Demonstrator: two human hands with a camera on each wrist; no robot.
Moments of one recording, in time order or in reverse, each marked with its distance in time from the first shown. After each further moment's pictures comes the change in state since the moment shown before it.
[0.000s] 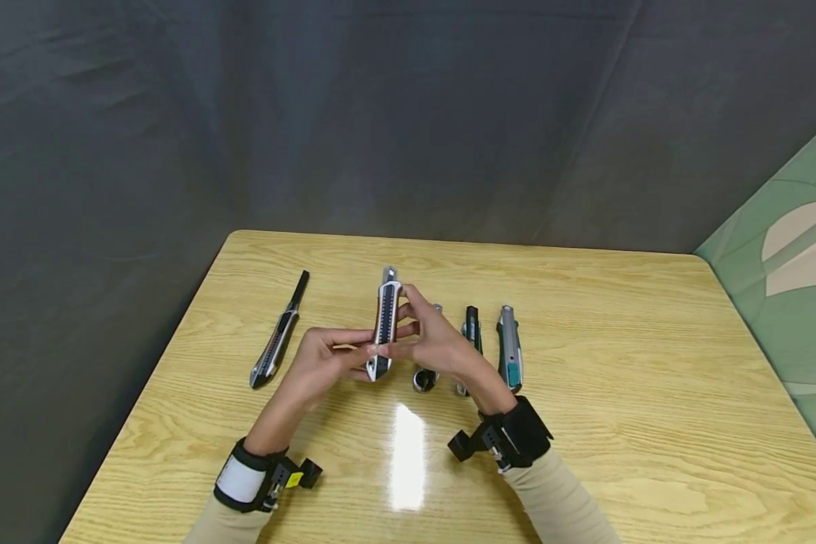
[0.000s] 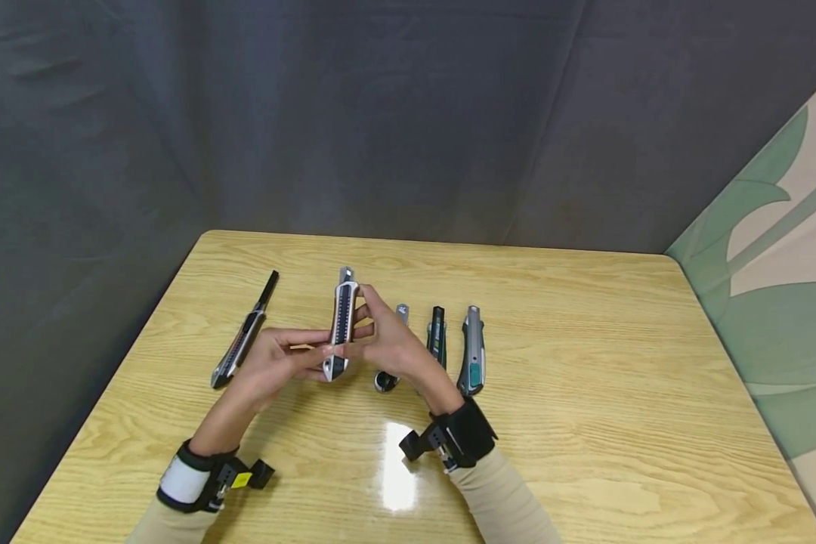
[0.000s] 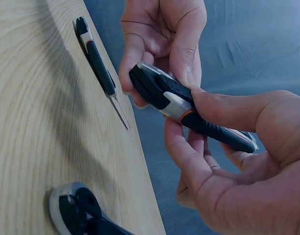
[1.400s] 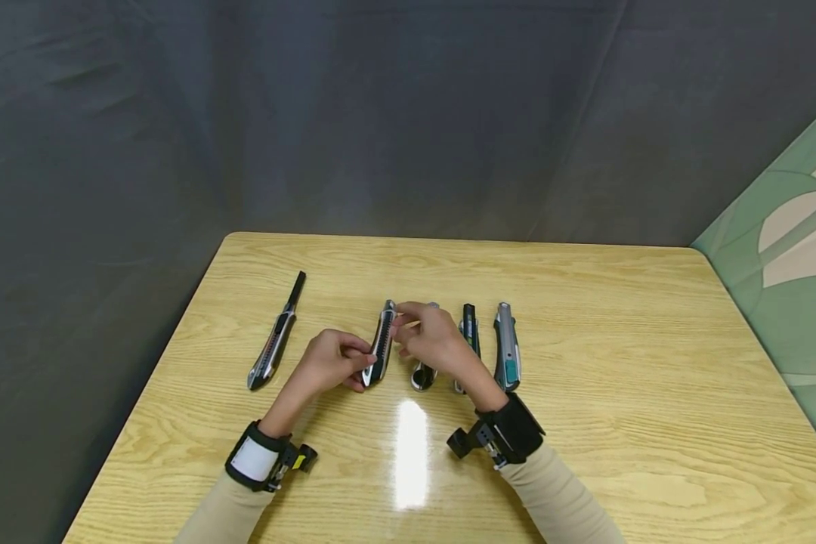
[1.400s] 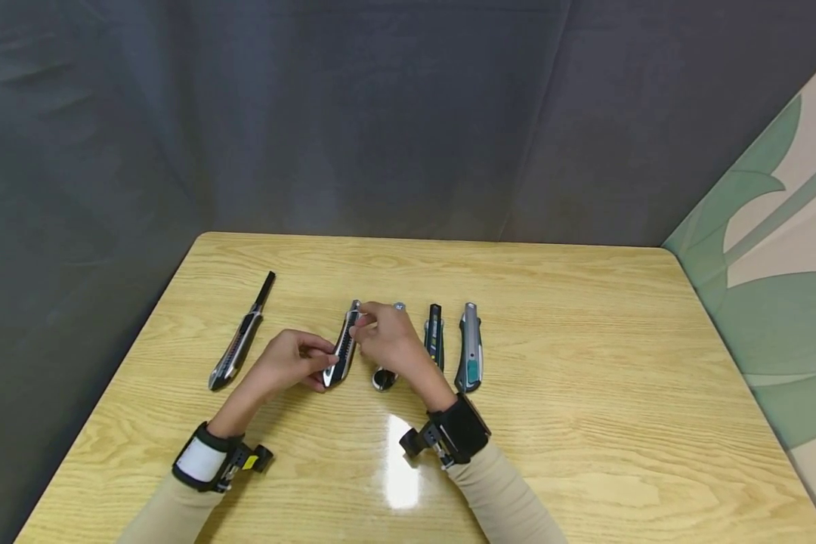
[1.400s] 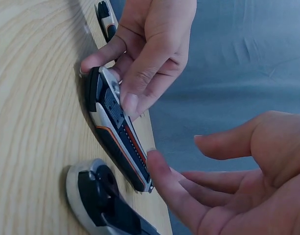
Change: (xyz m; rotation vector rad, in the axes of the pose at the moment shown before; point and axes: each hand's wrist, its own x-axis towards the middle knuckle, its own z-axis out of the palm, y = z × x) left_hand 0.022 -0.025 -0.006 0.371 -0.024 -0.193; right_hand 0.014 0.036 0.000 -0.091 0.137 0.124
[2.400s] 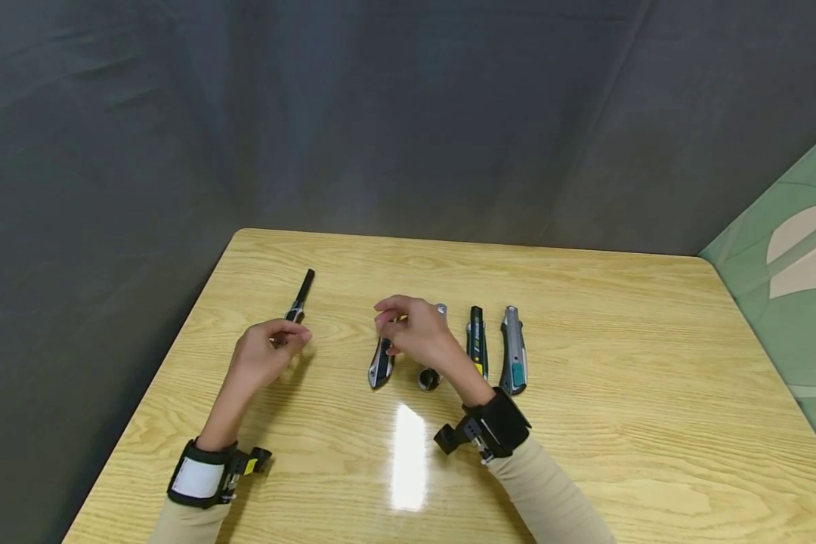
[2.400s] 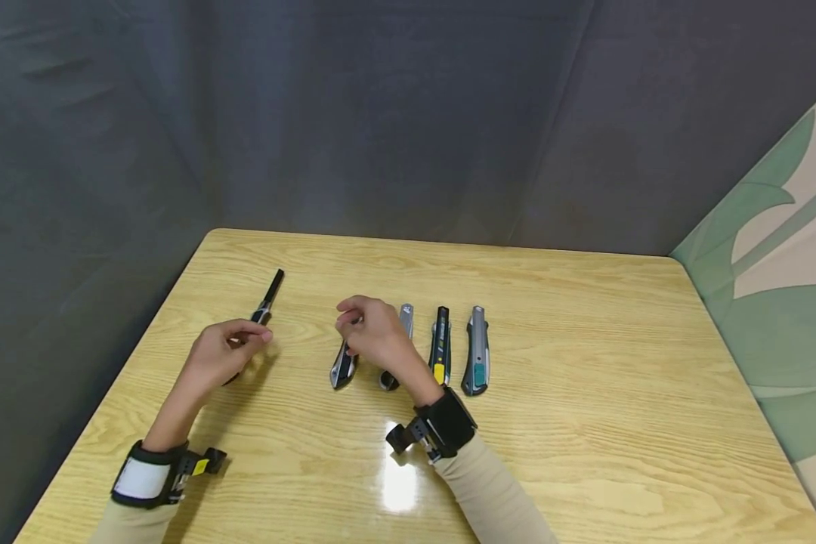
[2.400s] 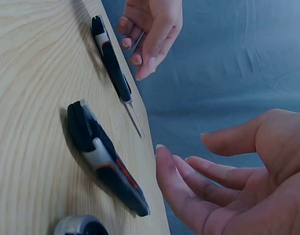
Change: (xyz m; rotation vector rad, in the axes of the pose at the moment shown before) left_hand -0.029 -0.018 -0.068 0.376 0.351 0.143; right_hand 0.008 -0.013 0.005 0.028 -0.026 -0.078
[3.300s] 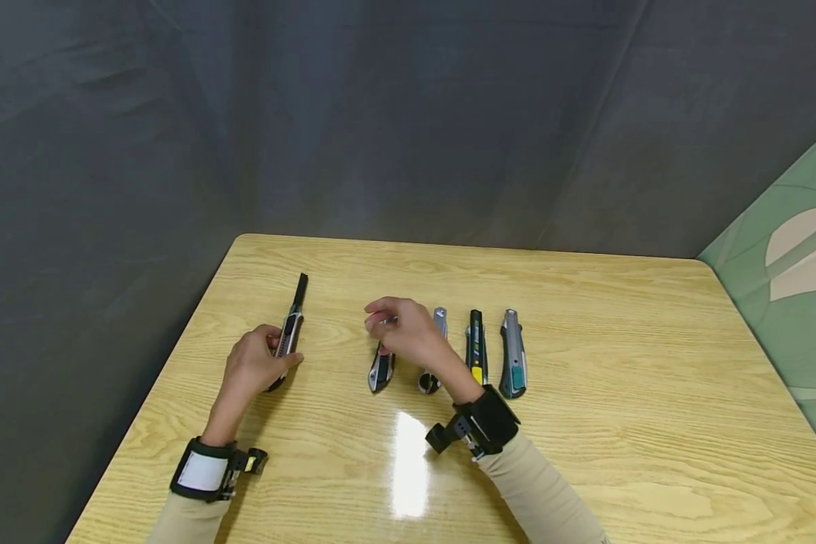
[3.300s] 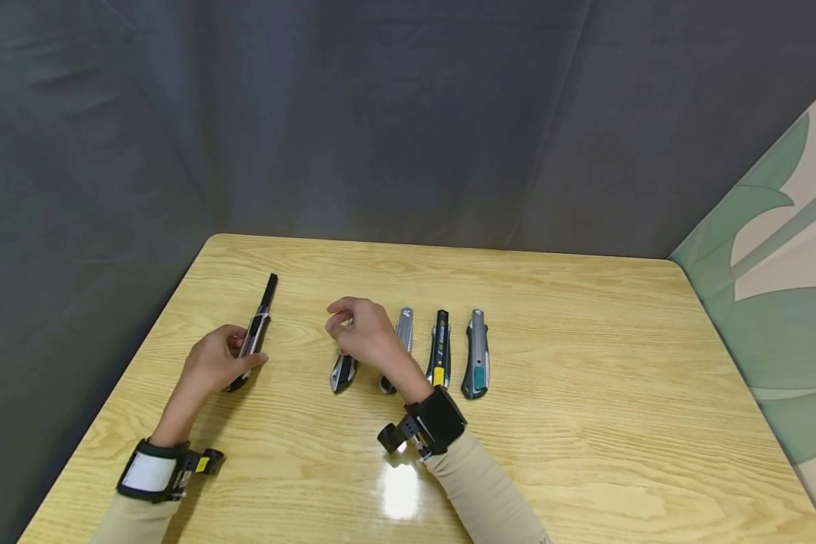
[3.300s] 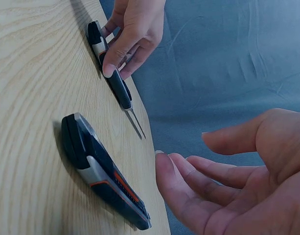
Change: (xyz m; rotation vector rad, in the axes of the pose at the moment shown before) left_hand 0.010 -0.027 -0.001 0.221 0.015 -0.117; right_hand 0.014 -0.005 0.011 -0.056 -0.010 -0.022
